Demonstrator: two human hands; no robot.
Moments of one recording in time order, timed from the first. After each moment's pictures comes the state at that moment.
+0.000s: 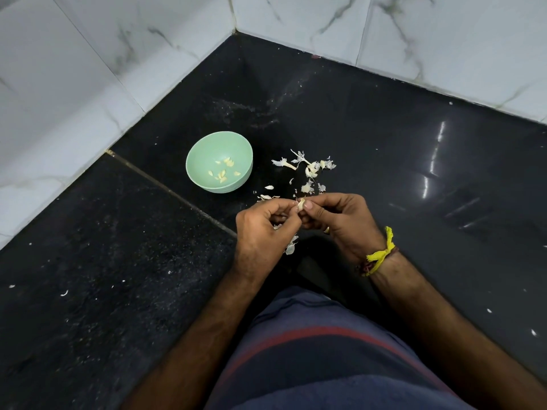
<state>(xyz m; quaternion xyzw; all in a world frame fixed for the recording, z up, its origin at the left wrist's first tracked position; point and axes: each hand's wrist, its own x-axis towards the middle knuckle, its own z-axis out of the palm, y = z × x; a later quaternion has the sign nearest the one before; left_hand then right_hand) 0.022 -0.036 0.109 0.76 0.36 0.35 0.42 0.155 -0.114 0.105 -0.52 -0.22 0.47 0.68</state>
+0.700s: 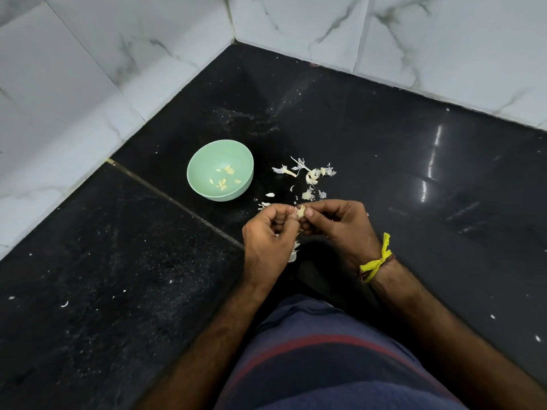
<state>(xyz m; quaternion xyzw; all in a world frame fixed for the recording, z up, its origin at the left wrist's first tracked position) 0.031 -0.041 0.101 0.65 0.40 0.35 0.53 0.154 -0.110 0.103 -0.58 -0.25 0.42 0.66</state>
